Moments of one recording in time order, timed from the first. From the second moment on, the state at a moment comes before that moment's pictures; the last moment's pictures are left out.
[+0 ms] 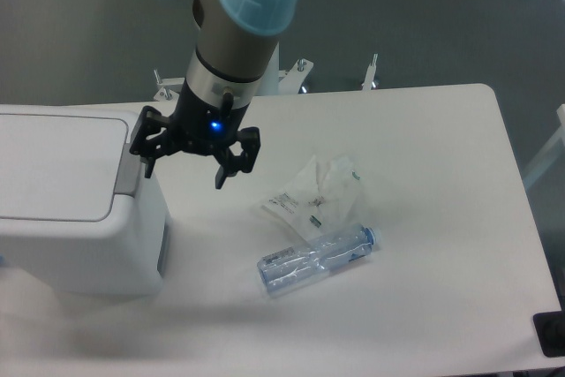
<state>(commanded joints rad) 2.29 -1.78 -1.39 -1.46 1.16 0.24</state>
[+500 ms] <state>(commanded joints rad) 2.28 -1.78 -1.41 -1.45 1.16 0.23</state>
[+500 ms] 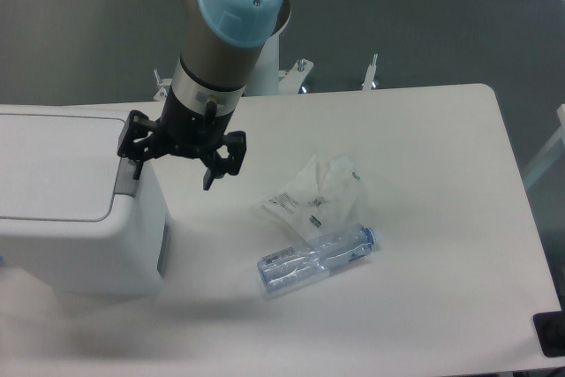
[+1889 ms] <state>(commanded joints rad) 2.52 -1.77 -1.38 -1.23 1.30 0.71</state>
